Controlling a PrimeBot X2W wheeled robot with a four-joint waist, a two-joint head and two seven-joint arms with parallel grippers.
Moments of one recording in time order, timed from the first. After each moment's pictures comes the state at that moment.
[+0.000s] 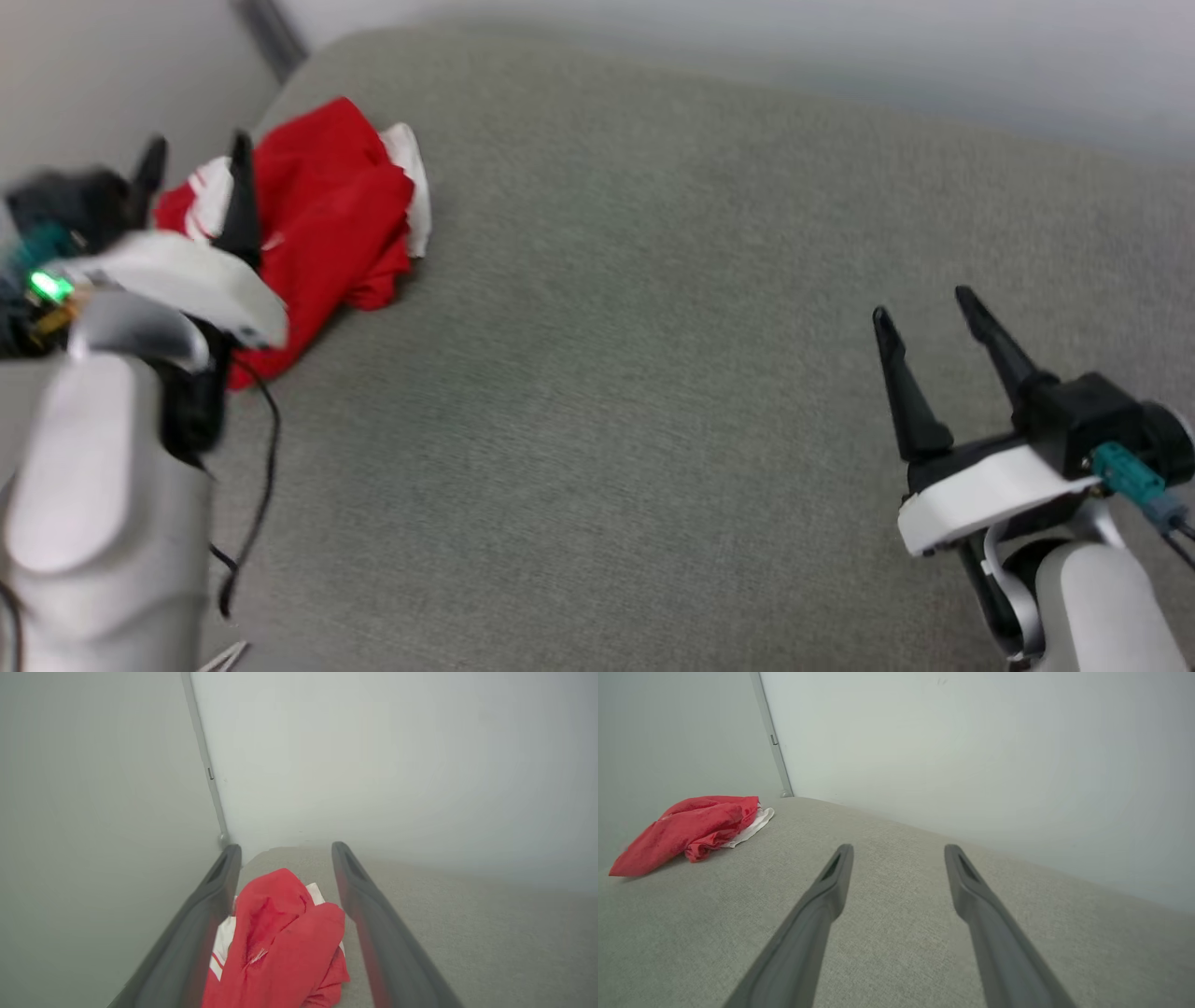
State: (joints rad) left arm -0.59 0.26 0.02 0.35 -0.29 -0.05 0.01; right arm -0.19 -0.07 0.07 0.00 0.03 0.13 -0.04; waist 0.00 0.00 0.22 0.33
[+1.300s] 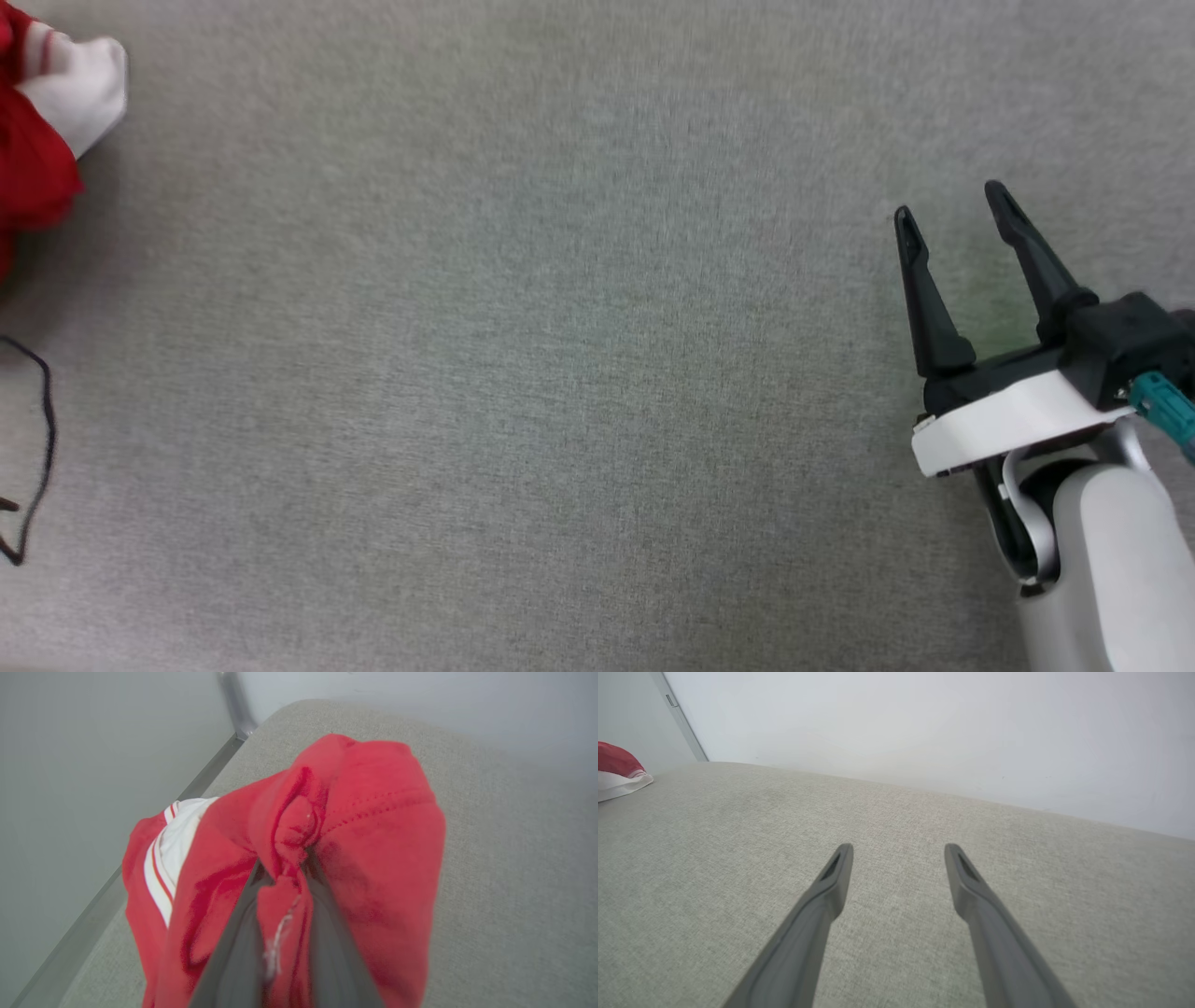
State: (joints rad) left arm -0.88 0.56 0.14 0.75 -0.50 -0.06 0.38; right arm -0.34 -0.09 0.07 0.02 0.03 0.13 -0.09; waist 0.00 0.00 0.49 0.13
